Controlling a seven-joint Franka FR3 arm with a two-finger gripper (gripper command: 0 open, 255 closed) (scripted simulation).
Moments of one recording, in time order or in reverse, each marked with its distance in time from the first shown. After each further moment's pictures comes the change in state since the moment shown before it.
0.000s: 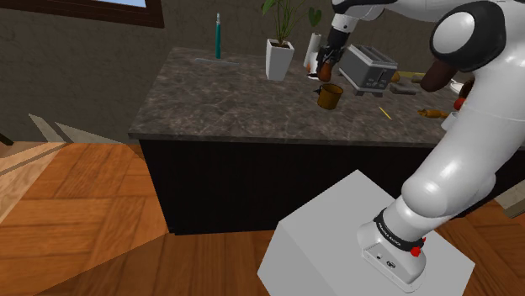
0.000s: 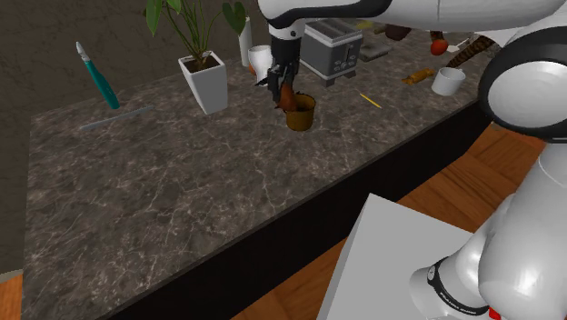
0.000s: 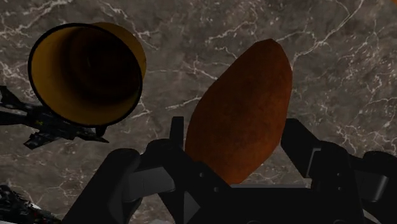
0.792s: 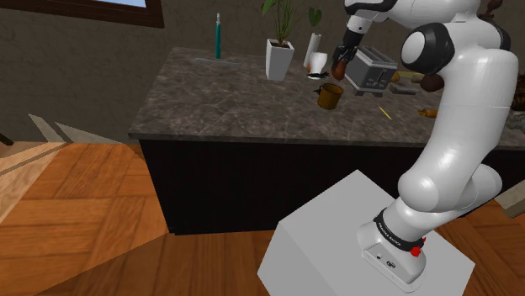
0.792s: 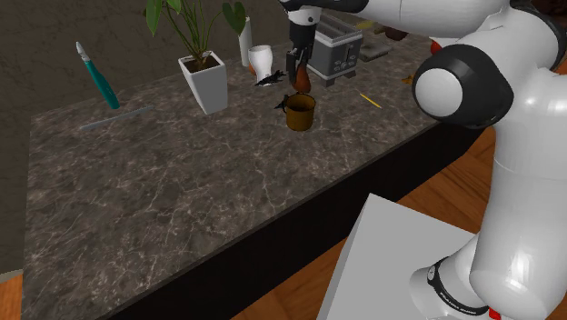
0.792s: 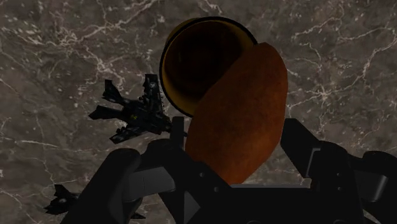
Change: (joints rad) arm -0.157 0.249 -0.050 0.339 0.056 -0.115 -0.182
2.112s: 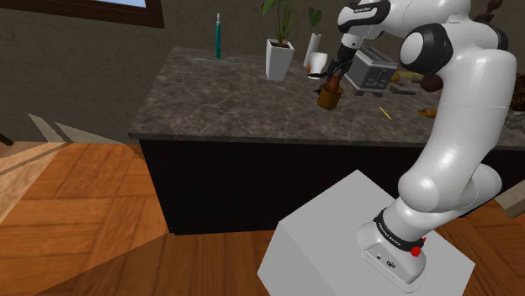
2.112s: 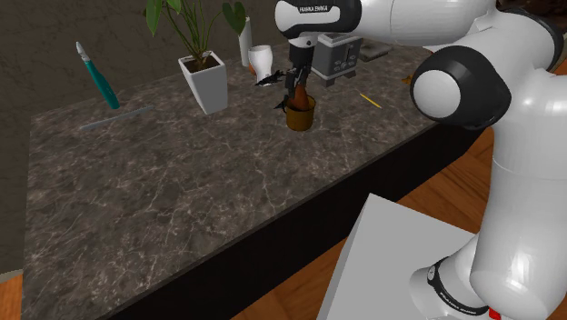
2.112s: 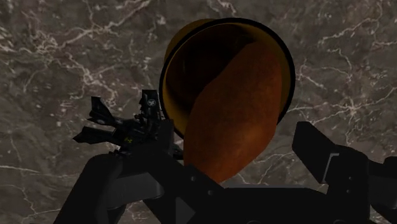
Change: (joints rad) arm 0.008 0.008 0.003 -0.146 0.006 0.153 -0.019
